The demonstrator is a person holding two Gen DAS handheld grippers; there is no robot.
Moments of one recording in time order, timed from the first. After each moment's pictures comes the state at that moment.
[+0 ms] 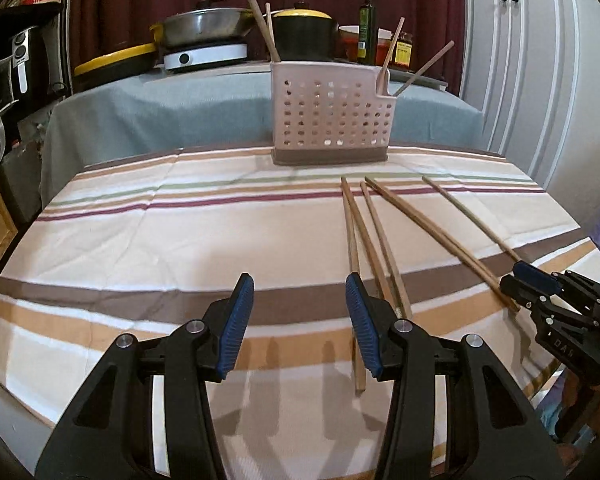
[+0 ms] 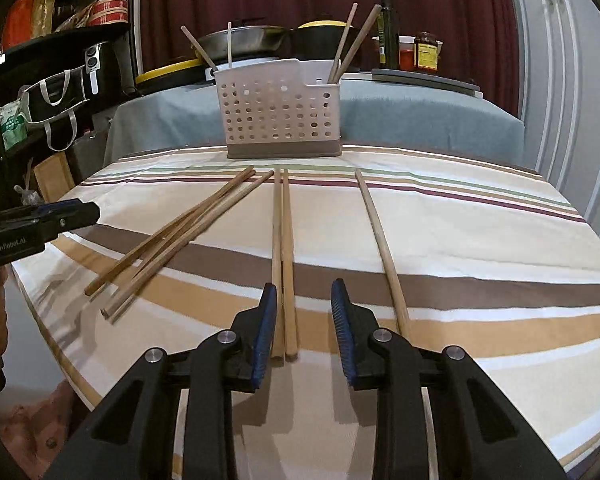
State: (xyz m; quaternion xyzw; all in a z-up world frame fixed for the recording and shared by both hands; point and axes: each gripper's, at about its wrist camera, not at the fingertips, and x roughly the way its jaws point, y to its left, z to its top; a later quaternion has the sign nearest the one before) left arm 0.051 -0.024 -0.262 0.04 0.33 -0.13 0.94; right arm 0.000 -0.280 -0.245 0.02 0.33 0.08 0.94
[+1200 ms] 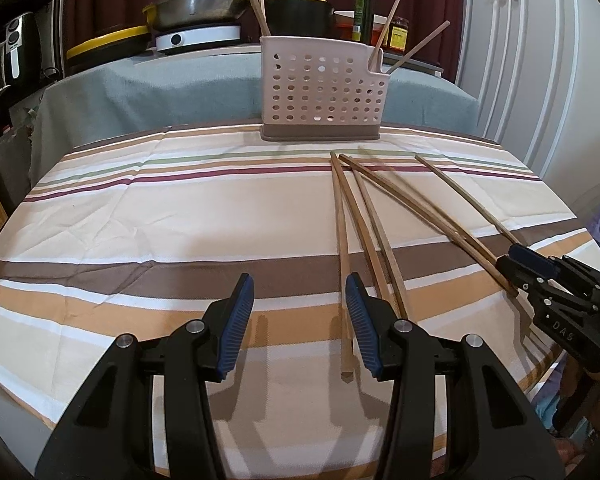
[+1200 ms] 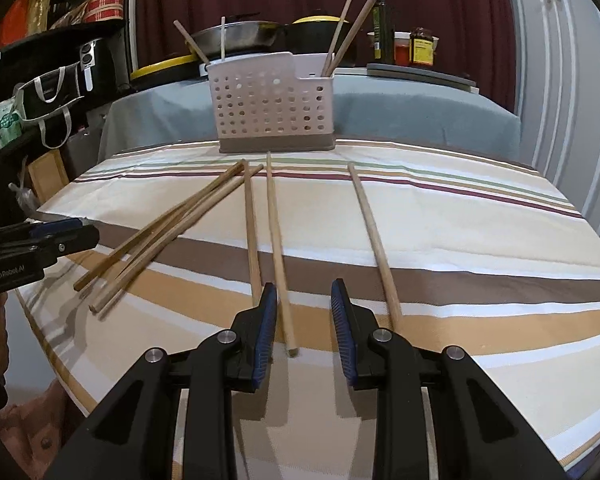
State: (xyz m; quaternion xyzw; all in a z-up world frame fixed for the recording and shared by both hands) left arm 0.051 -0.036 -0.276 0.03 0.35 -0.14 0.93; right arm 0.003 -0.283 -0.250 0.02 0.34 0.07 0.94
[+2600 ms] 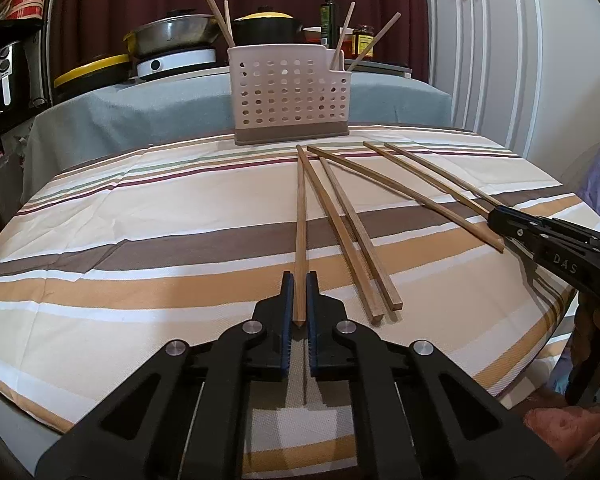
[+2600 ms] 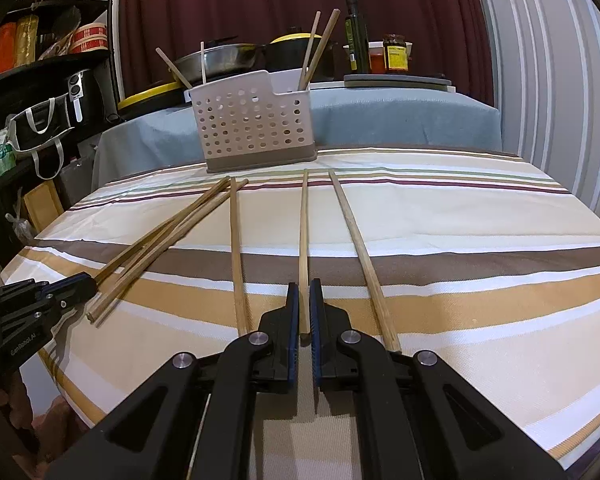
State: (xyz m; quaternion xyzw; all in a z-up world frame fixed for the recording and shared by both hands) left arm 0.018 -0.049 -0.305 0.06 0.29 -0.17 0.94; right arm -0.012 -0.293 -0.254 0.06 0.30 0.05 0.95
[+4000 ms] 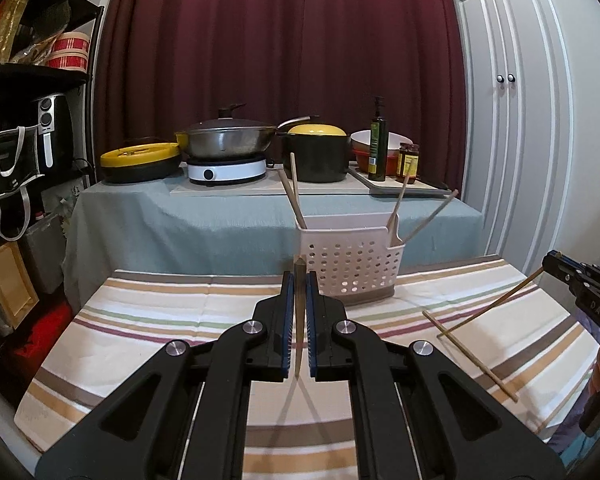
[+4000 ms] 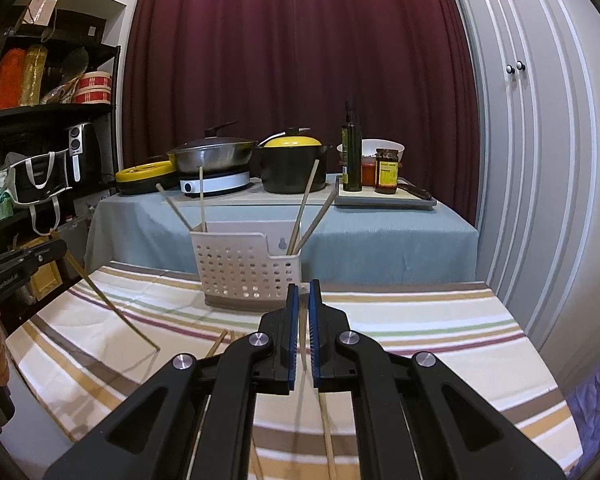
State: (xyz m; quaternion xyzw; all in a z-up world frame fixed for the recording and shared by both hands) left arm 0.060 -0.009 -0.132 0.02 0.17 -0.11 0.98; right arm 0.020 -0.297 -0.100 0.02 0.19 0.02 0.98
